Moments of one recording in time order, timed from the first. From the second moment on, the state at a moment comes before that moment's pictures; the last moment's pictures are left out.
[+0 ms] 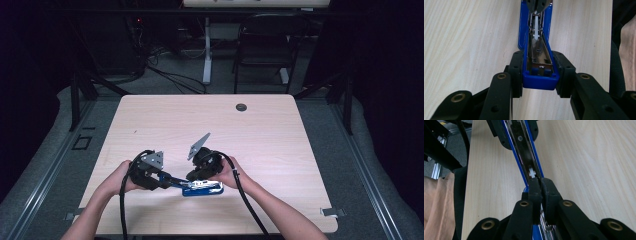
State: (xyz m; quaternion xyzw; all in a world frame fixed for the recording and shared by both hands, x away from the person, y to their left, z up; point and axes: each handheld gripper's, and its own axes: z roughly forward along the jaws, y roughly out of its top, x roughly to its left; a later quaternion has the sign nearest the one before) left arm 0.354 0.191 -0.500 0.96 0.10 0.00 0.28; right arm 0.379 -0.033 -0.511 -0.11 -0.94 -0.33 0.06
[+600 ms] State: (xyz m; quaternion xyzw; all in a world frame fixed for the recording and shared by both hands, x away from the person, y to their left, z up) left arm 0.353 0.191 -0.500 0.95 0.11 0.00 0.28; right arm 0.378 -0.013 -0.520 -0.11 -0.93 -0.33 0.07
